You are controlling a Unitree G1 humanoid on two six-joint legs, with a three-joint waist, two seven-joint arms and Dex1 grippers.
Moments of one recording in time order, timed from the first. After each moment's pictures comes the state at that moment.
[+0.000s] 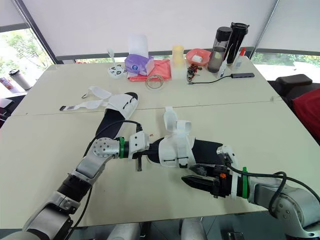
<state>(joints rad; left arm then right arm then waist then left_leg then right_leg) -0.47 0.37 -0.35 0.20 -0.06 -0.05 -1.00 0.12 -0.71 -0.22 -0.51 0.90 0.99 0.85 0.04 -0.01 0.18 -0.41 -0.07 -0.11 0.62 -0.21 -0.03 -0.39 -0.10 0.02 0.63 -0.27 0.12</state>
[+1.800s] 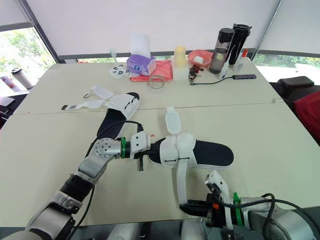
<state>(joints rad) -0.47 0.35 -0.35 0.24 -0.05 -0.08 -1.00 0.37 -0.81 0.01 -0.59 0.73 0.78 0.91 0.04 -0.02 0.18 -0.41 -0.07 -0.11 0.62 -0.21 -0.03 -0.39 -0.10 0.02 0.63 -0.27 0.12</state>
